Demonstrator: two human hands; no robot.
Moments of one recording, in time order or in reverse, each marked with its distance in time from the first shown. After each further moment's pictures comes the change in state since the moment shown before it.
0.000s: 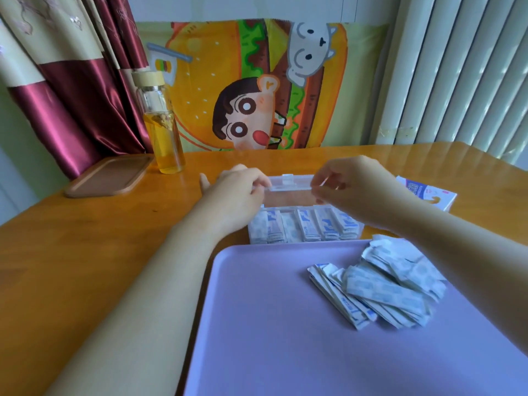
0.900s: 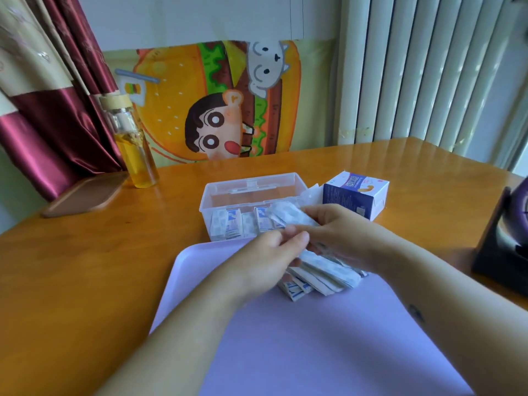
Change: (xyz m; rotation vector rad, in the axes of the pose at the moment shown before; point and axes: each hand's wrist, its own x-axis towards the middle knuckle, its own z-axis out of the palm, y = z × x) left_hand -0.089 0.089 0.055 -0.755 -0.467 -0.079; right_hand -0.088 0.043 -0.008 0.734 -0.303 0.261
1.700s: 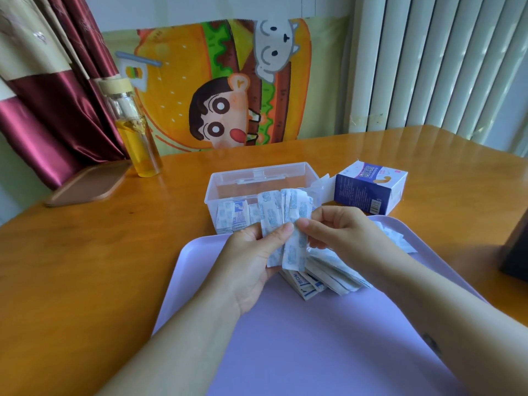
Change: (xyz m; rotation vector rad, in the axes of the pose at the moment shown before) left_hand 0.008 -0.021 -0.006 -0.724 0.161 0.053; right_hand 0.000 0.007 0.022 0.029 0.263 -0.082
